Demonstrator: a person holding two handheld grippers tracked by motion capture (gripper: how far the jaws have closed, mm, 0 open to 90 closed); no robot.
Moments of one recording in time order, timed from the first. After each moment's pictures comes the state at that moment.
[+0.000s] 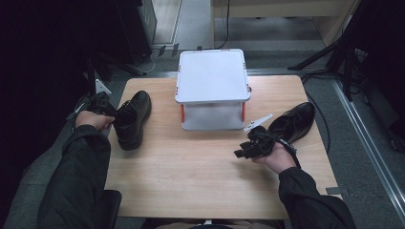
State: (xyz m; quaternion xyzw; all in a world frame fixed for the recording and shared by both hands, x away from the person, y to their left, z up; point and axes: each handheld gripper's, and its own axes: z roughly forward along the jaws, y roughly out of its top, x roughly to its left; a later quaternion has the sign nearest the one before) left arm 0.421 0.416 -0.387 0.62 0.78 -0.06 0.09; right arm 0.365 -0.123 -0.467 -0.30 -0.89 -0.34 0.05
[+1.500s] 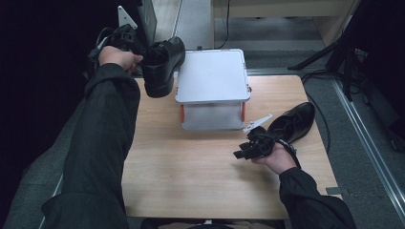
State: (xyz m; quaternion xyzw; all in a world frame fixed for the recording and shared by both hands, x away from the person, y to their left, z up) left arm 0.499 0.278 -0.215 0.66 0.73 -0.01 0.17; right arm 0.362 -0.123 -0.465 -0.29 -0.89 -0.34 0.05
